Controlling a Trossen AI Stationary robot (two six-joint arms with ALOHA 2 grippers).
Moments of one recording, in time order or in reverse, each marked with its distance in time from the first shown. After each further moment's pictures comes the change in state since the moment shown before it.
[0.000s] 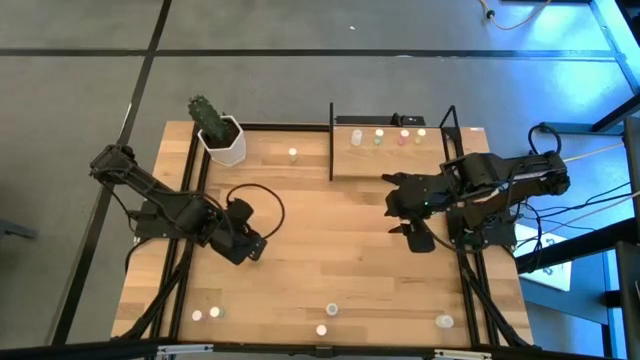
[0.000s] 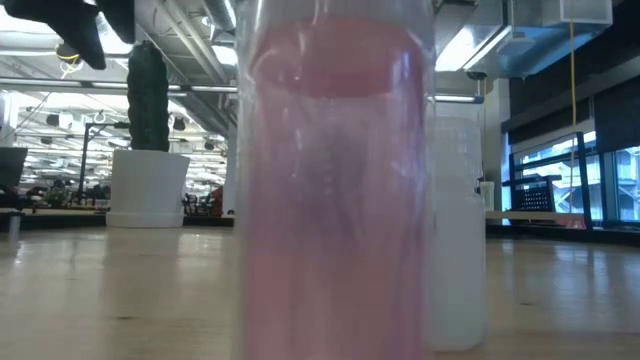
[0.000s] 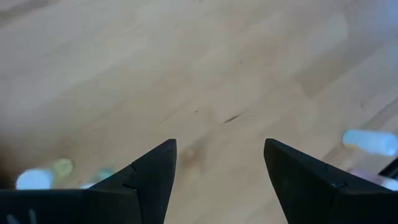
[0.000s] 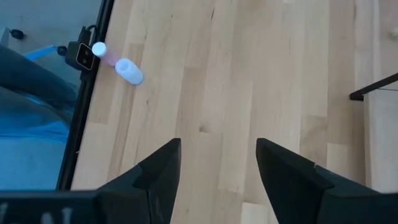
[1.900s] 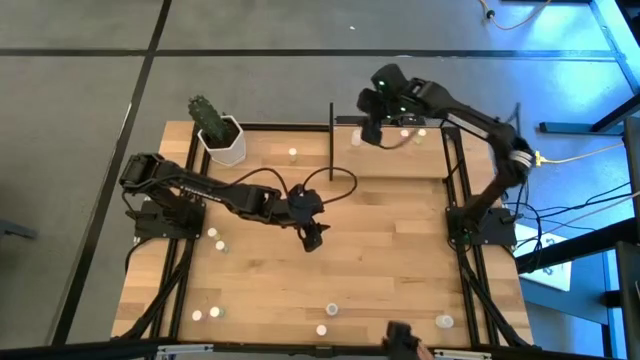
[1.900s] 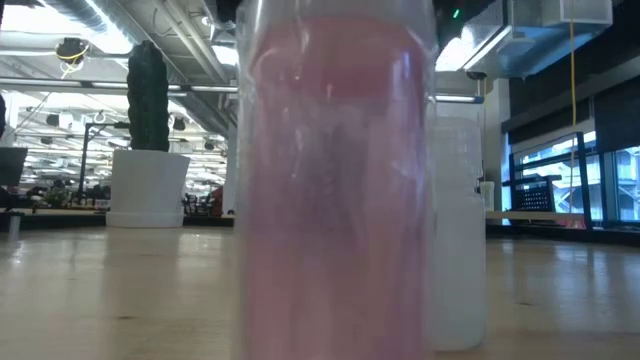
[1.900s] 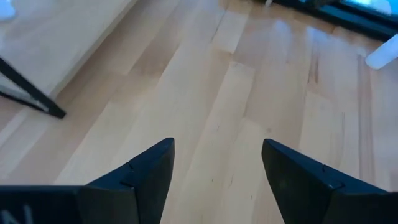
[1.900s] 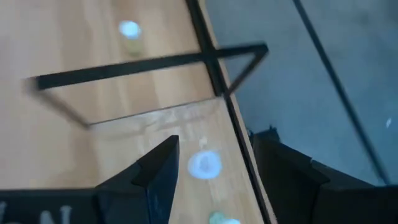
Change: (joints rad) left arm 0.359 0.304 0.000 0.845 0.061 1.089; right arm -0.897 0.291 0.001 0.431 -0.089 -0.578
